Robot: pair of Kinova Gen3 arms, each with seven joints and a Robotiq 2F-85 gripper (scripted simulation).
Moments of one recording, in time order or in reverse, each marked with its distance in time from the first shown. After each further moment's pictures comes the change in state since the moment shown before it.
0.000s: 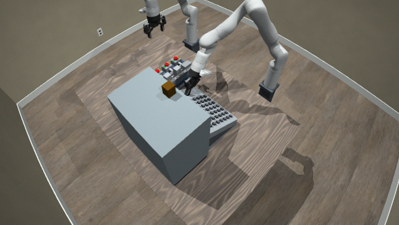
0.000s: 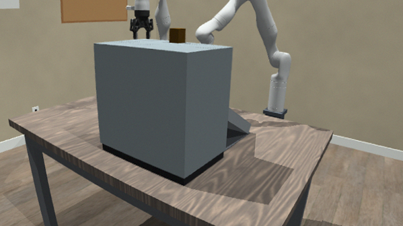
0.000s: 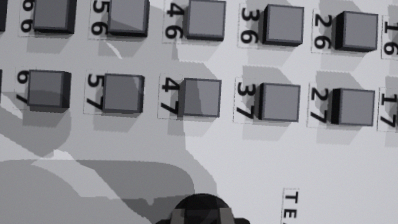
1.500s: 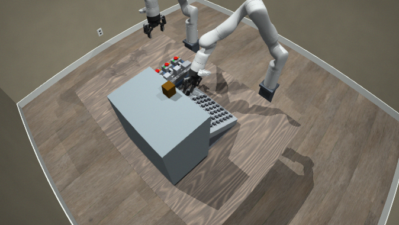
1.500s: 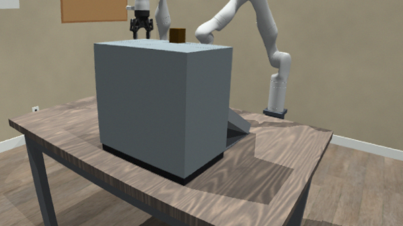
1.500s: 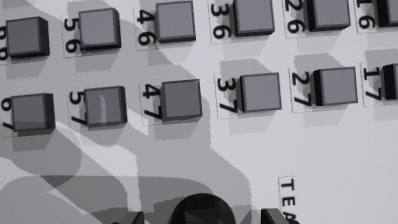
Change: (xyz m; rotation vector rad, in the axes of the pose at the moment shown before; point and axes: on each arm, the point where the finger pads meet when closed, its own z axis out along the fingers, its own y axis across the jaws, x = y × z) left arm 0.000 0.000 0.000 0.010 0.001 0.145; right arm 0.000 0.000 0.000 0.000 0.000 0.000
